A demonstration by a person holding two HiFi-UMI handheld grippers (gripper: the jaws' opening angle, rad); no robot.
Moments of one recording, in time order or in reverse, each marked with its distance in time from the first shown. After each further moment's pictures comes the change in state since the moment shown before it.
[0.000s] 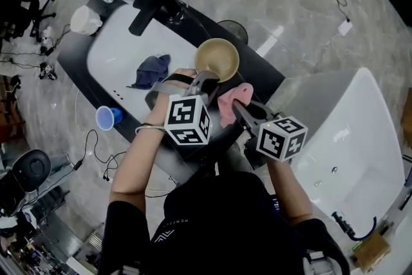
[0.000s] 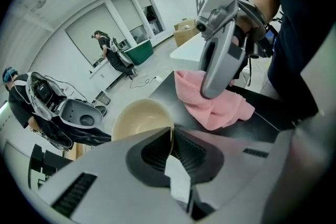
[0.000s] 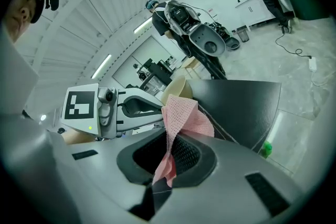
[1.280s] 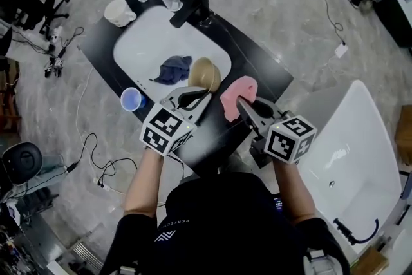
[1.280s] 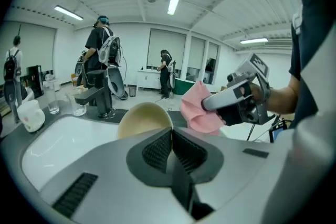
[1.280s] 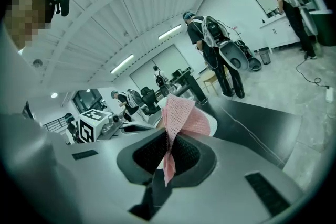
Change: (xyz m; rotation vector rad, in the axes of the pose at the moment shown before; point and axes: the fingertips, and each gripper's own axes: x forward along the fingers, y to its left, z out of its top) left arm -0.140 -0.026 -0.042 -0.830 -0.460 0.124; right arm -0.017 0.120 0.016 -0.229 -0.106 0.090
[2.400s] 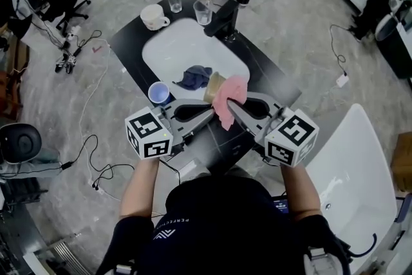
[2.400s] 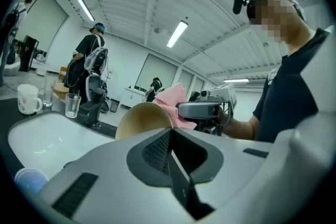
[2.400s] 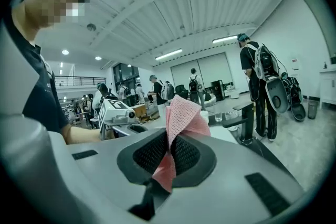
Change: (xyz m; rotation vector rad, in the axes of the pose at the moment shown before) left arm -0.124 -0.036 0.035 -0.154 -0.323 -0.231; right arm 0.018 0.148 0.027 -0.530 0.013 0.273
